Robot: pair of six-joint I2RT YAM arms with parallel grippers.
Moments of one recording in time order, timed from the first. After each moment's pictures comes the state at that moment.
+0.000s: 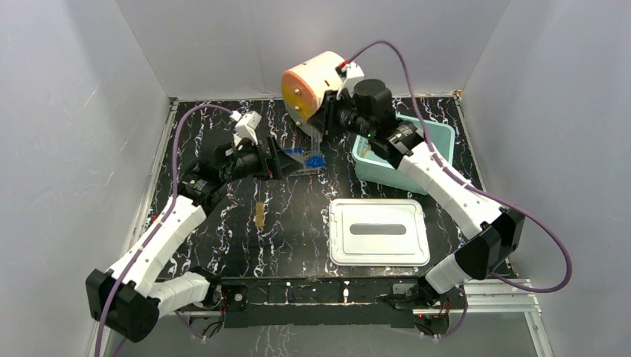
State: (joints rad) left arm -0.44 1.11 0.99 -0.23 0.50 -0.58; right arm 0.70 1.51 1.55 -0.33 -0.16 0.44
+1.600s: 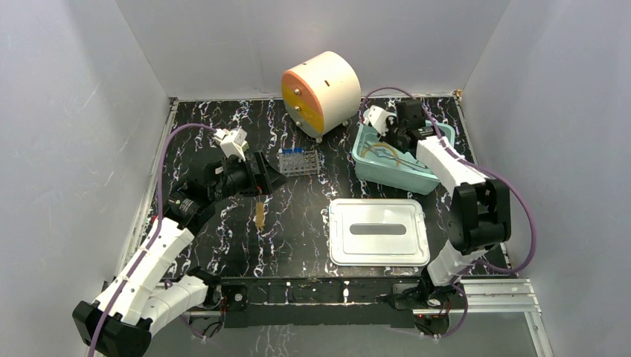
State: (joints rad) left arm -0.44 0.91 0.91 -0.43 0.33 -0.59; right arm 0.25 1.63 1.29 -0.41 0.06 -0.86
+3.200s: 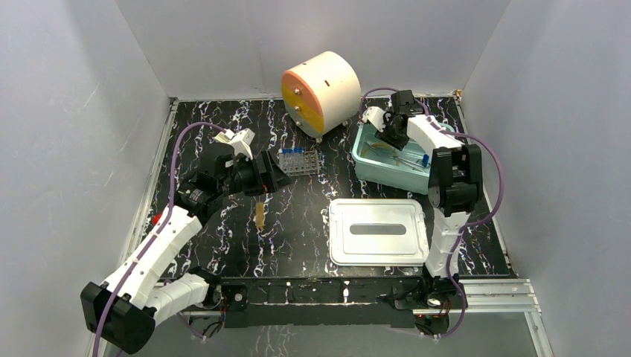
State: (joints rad) left arm -0.44 1.01 0.92 -0.45 0.35 -0.61; right arm 0.18 2.06 1.64 -0.62 -0.03 -0.95
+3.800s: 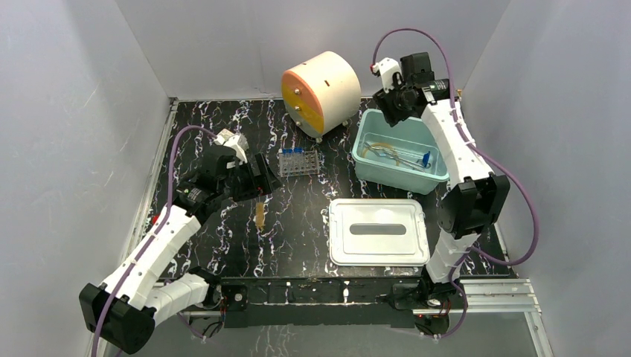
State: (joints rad) left arm -0.44 1.01 0.95 -0.60 0.18 -0.62; right arm 0.23 1.82 1.92 -0.93 -0.05 -0.48
